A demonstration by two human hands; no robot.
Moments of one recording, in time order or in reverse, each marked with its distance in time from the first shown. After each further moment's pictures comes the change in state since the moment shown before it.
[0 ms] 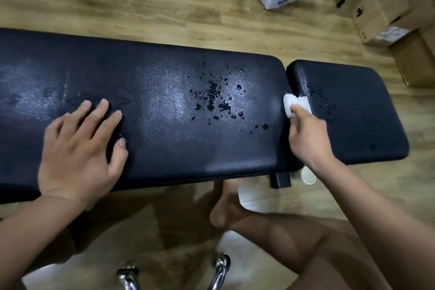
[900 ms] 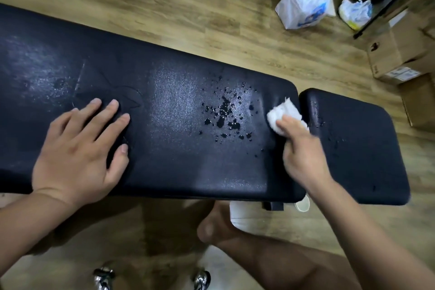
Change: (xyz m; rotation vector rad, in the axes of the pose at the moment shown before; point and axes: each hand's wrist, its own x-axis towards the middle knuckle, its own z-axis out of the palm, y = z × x) left_hand -0.001 -0.001 0.000 0.006 0.013 0.031; right_hand 0.024 -0.025 0.001 -0.030 -0.107 -0.208
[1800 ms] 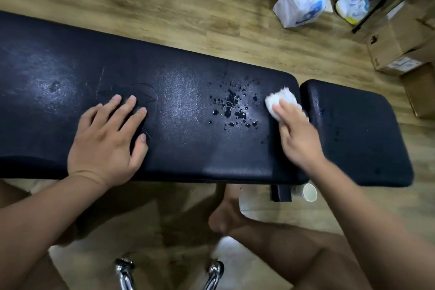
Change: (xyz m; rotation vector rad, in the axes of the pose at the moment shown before) left_hand 0.000 0.005 -0.008 0.034 -0.079 -0.068; right_hand -0.003 -0.006 0.011 0.041 -0.010 -0.060
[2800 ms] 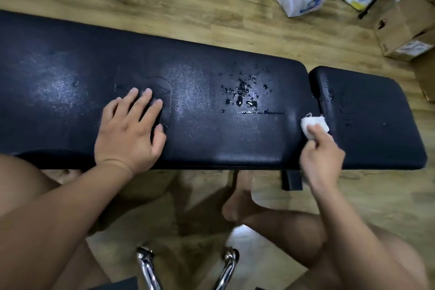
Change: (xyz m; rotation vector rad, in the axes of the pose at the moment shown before) left_hand -0.001 -0.001 0.001 0.035 -0.012 -0.002; right_hand -0.070 -0.032 0.006 0.155 0.314 0.668
